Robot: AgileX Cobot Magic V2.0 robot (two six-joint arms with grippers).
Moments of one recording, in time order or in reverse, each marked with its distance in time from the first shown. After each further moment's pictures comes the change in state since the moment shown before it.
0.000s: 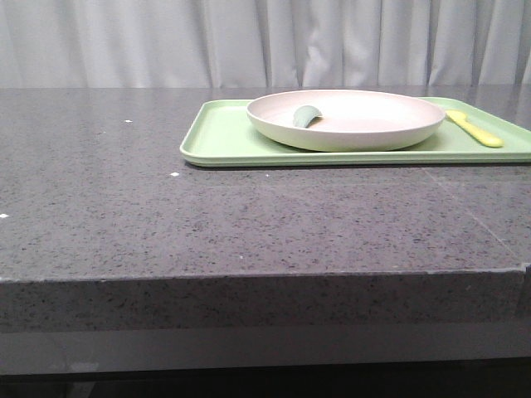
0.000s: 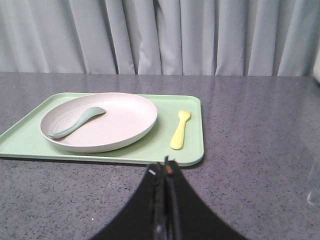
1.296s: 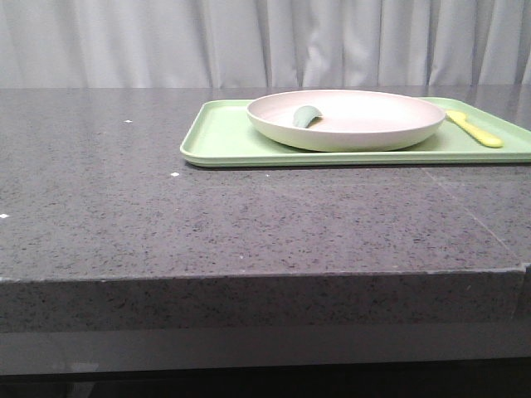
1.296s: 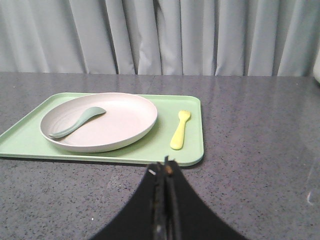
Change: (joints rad) left arm 0.059 -0.068 0.144 0.027 -0.032 0.015; right arm 0.000 0.000 0.000 0.000 0.000 -0.002
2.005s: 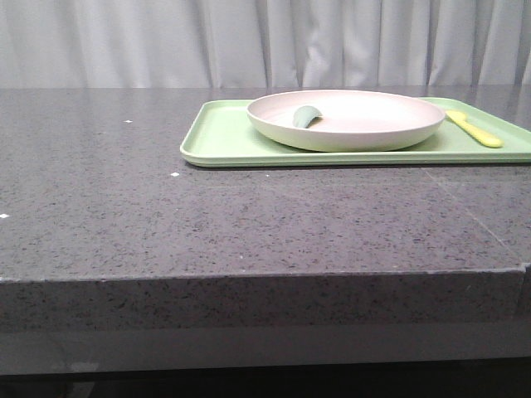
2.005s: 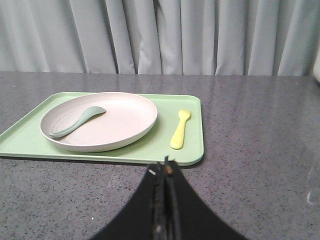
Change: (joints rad) left arm 0.162 -0.154 0.346 -0.054 -0.241 0.005; right arm 0.000 0.000 0.000 0.000 0.002 0.000
